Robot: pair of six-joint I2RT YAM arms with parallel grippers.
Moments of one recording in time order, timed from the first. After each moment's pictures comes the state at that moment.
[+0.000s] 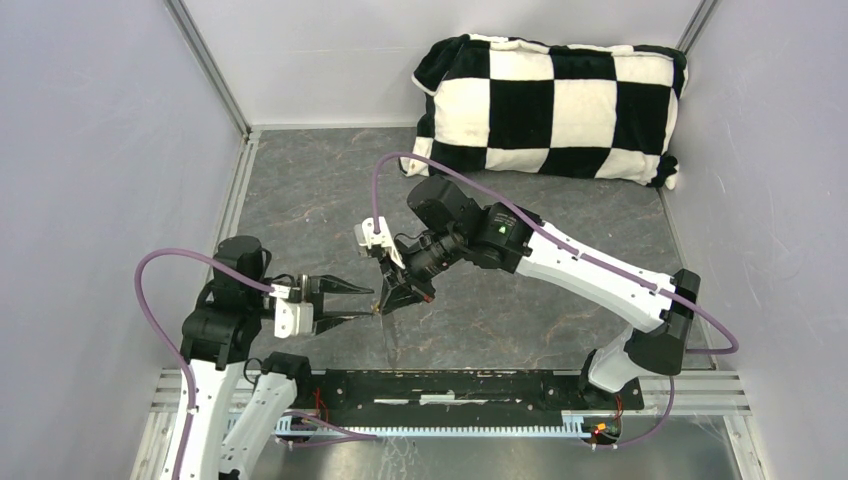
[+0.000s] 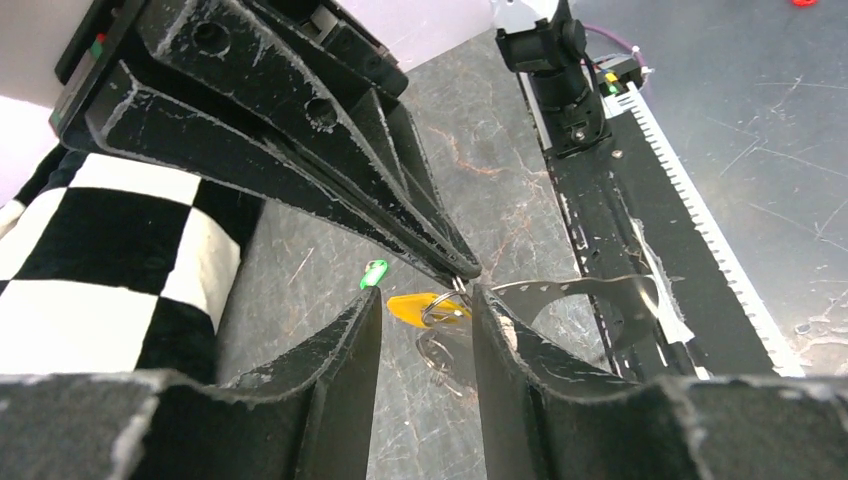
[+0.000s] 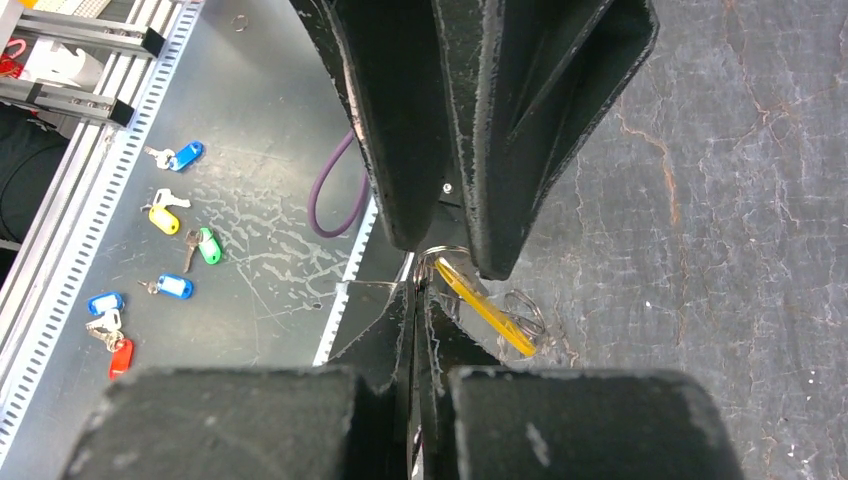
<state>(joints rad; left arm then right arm) -0.15 0.57 0.92 -0.89 1.42 1.03 1.09 1.57 1.64 -0.73 -0.79 -0.27</state>
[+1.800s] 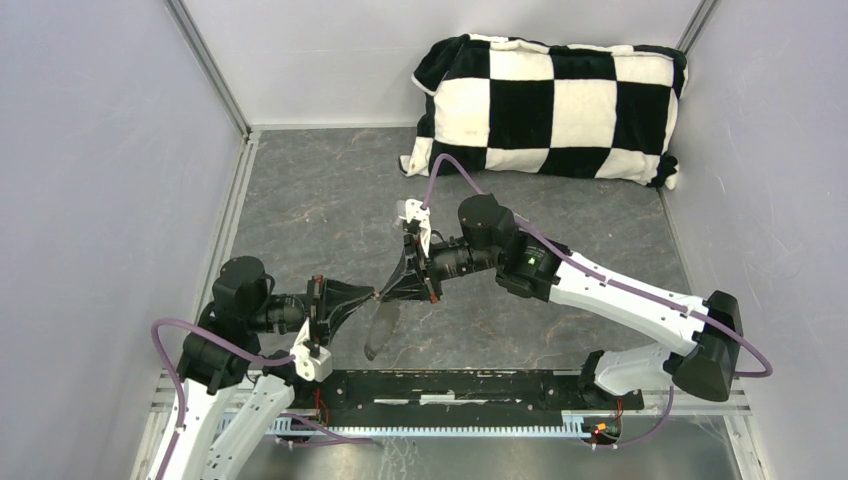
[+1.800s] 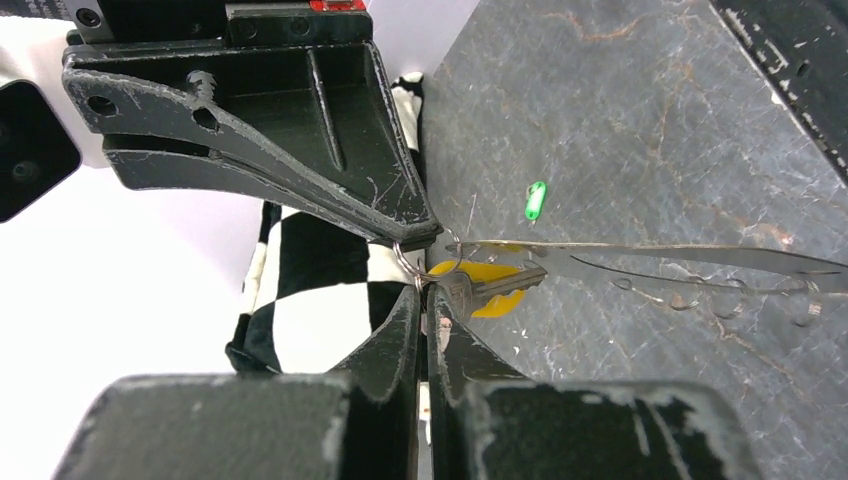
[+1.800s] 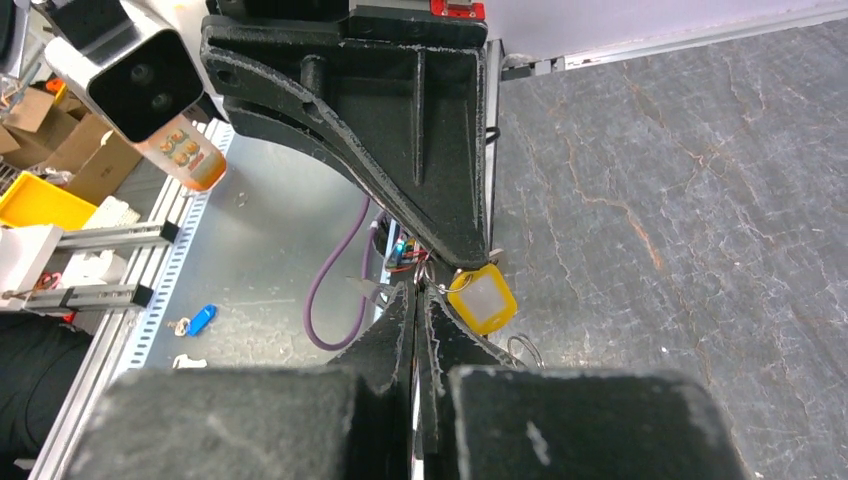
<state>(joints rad) -0.36 0.44 0.83 -0.77 1.09 1.44 1.04 1.33 1.20 -0.08 -0.70 0.18</state>
